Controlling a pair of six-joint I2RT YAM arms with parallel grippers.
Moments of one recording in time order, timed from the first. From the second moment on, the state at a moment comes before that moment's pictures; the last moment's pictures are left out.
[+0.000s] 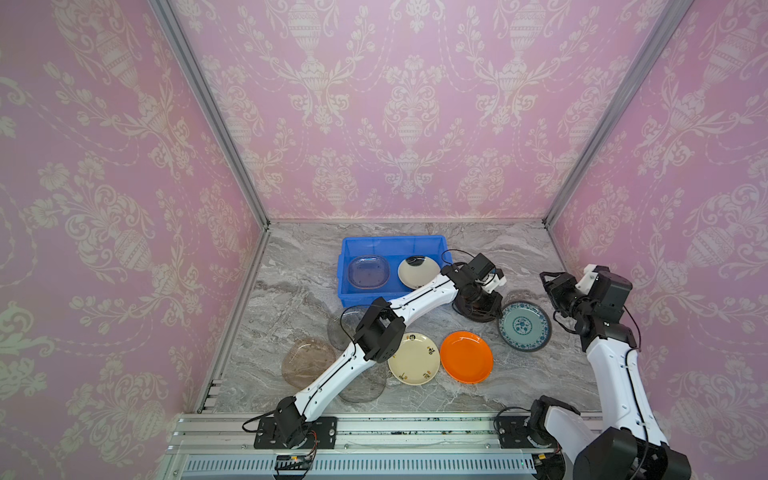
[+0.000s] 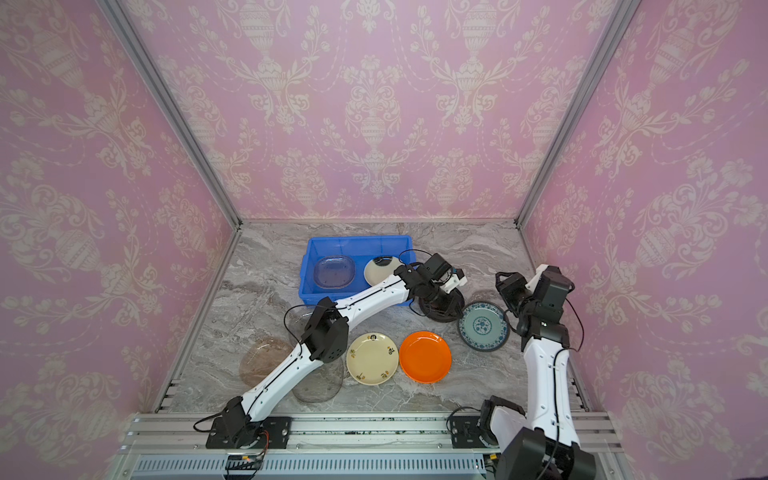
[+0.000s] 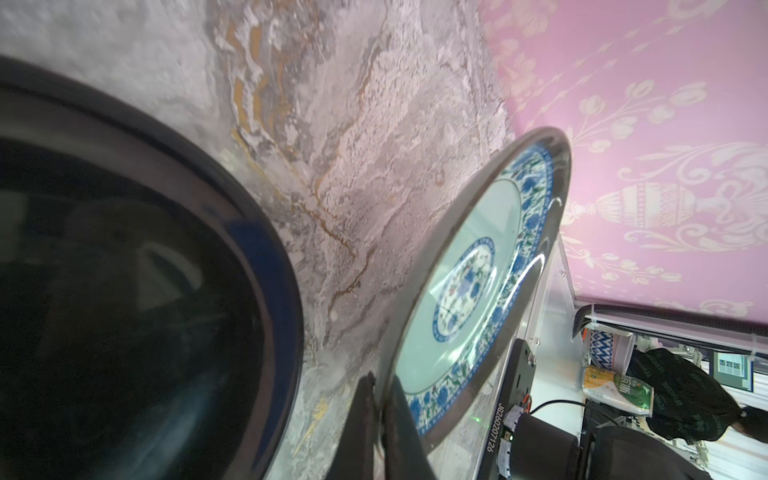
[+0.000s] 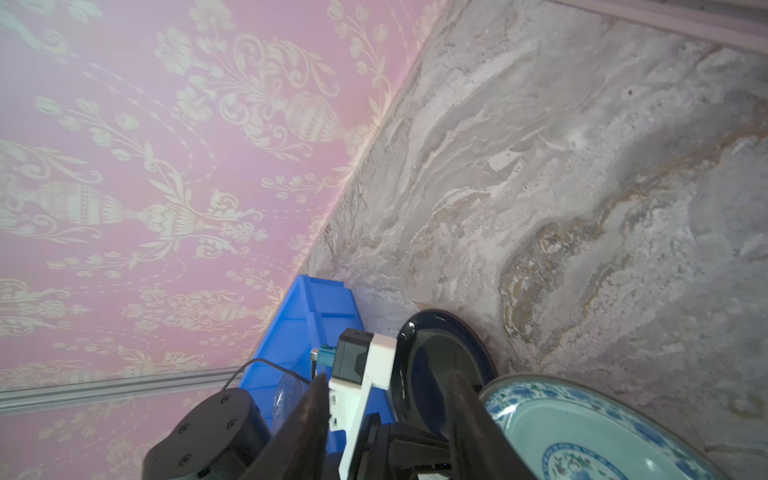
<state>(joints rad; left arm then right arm) -0.89 2.70 2.56 -0.77 0.65 -0.49 -0.42 0.97 0.79 -0.29 -0.44 0.78</state>
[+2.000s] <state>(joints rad) -0.33 2.18 1.97 -0.77 0.57 -0.45 0.17 1.81 1.51 -0.38 -0.54 0.68</state>
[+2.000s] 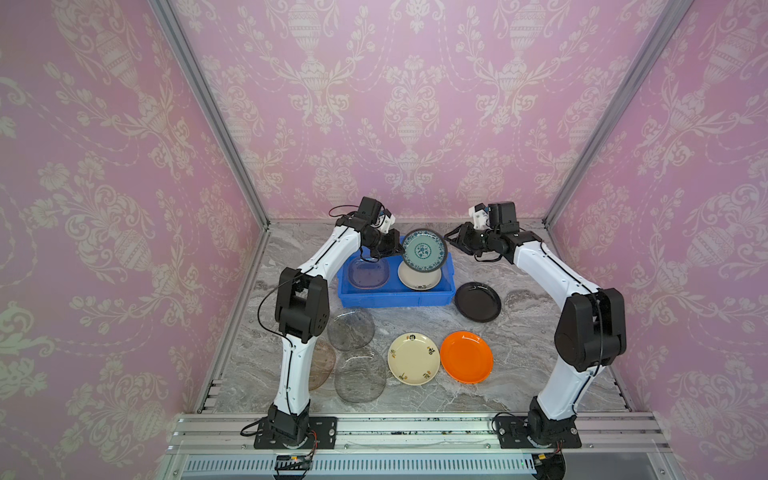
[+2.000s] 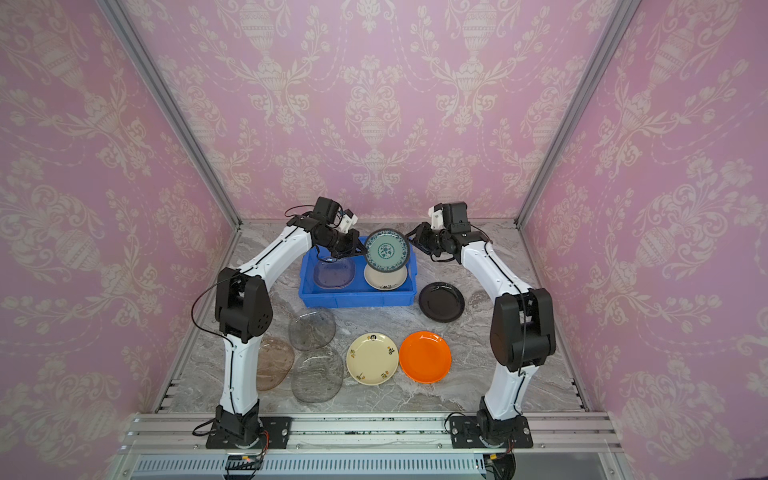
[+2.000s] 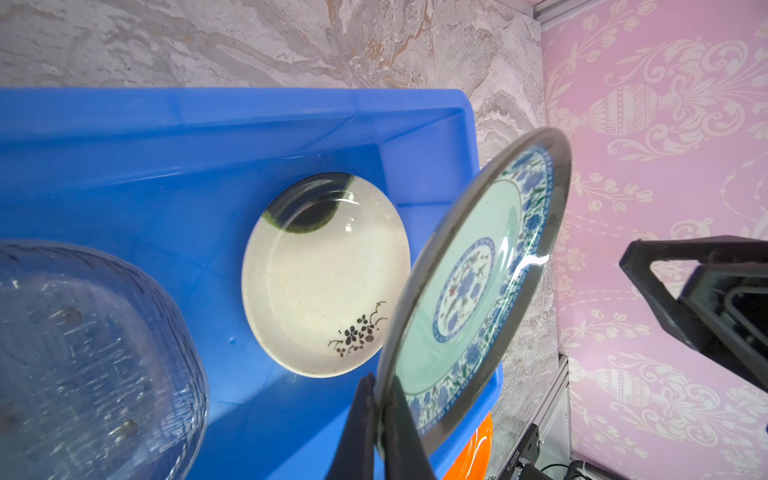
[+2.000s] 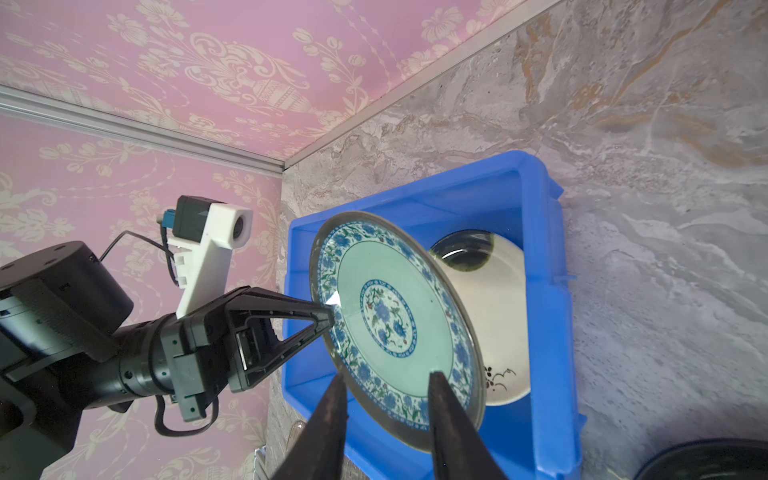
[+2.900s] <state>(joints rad) -0.33 2.28 1.84 -0.66 0.56 -0.50 0.18 1.81 1.51 -0.38 -0.53 0.68</state>
